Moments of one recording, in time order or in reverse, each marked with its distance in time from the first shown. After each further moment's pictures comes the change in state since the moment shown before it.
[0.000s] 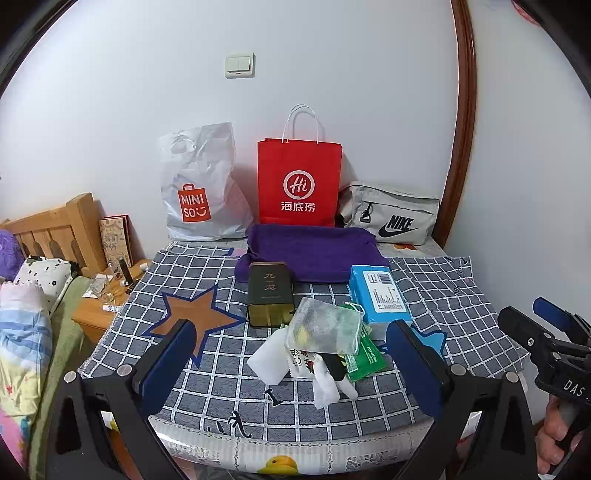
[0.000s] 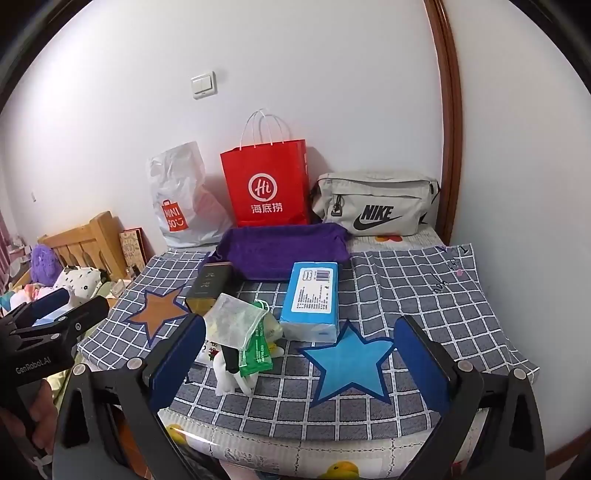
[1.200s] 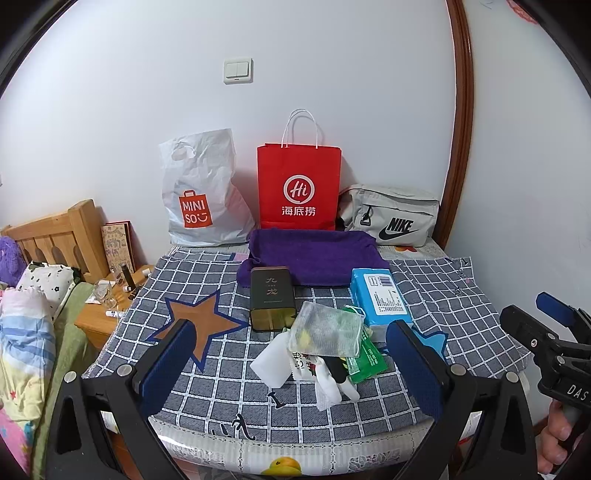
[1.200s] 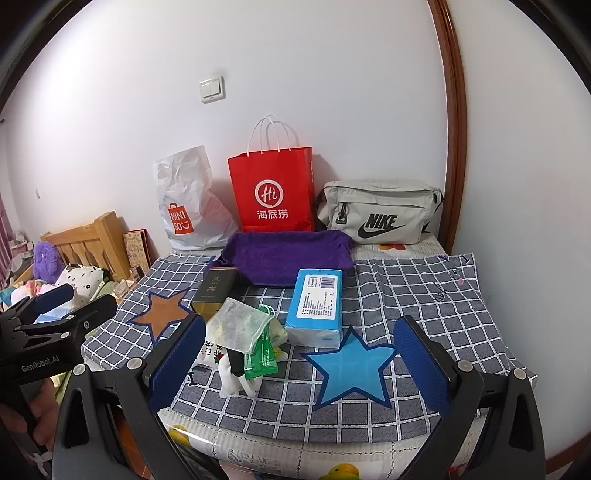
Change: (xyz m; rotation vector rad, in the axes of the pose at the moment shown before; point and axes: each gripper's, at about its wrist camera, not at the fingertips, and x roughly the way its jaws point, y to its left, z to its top) left arm -0.004 0.002 0.002 0.005 -0.014 0.006; right arm -0.008 0.006 0.001 -0.024 -0.029 0.004
